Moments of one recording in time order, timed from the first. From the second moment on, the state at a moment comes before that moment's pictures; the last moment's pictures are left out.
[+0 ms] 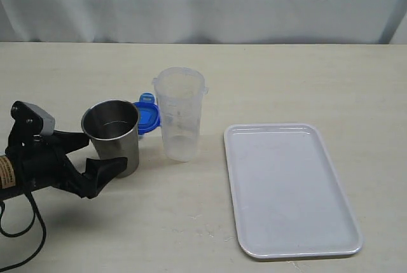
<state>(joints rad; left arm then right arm) 0.12 1.92 -0.38 0.81 -1.02 -0.34 -0.05 0.00 0.00 0.39 0.34 -0.01</state>
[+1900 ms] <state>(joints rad) 0.07 2.13 -0.57 0.84 -1.10 -0.24 -0.05 0.00 0.00 0.39 0.34 -0.01</state>
